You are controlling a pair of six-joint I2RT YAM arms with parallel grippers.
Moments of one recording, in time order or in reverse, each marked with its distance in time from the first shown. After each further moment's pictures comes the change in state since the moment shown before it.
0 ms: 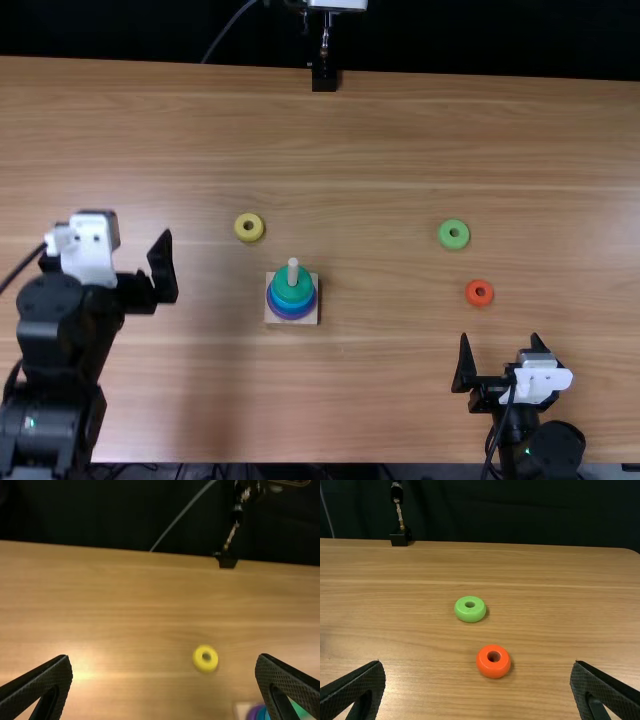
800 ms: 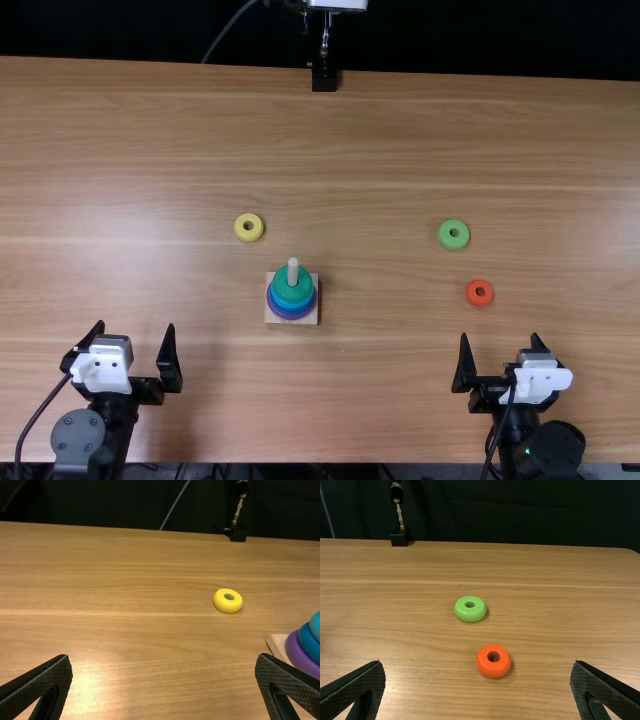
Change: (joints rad) left arm 0.011 -0.729 -0.701 0.135 -0.016 0.045; right arm 0.000 0.000 0.000 0.001 0.000 0.000
